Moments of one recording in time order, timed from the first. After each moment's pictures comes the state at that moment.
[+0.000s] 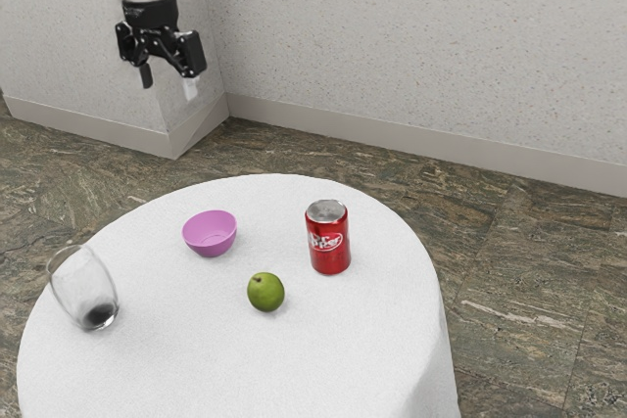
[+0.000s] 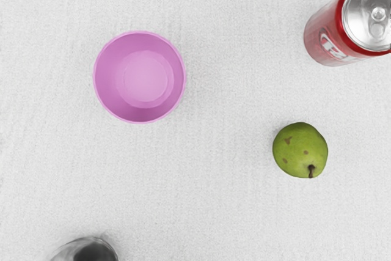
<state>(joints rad) -0.21 0.14 0.28 -1.34 -0.01 1.44 0.09</state>
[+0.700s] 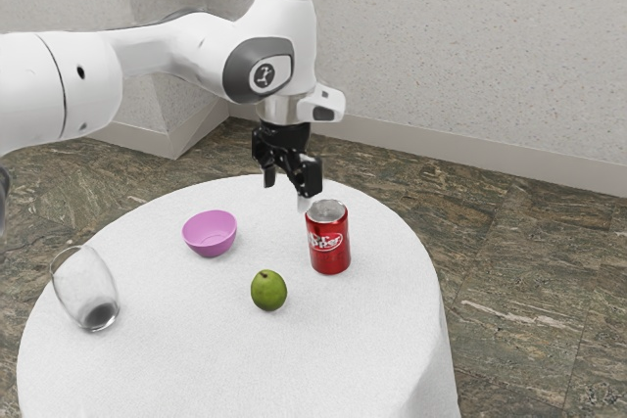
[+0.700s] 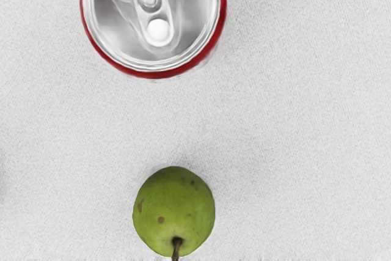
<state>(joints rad) -0.32 0.31 0.09 -1.55 0.03 1.74 0.12</state>
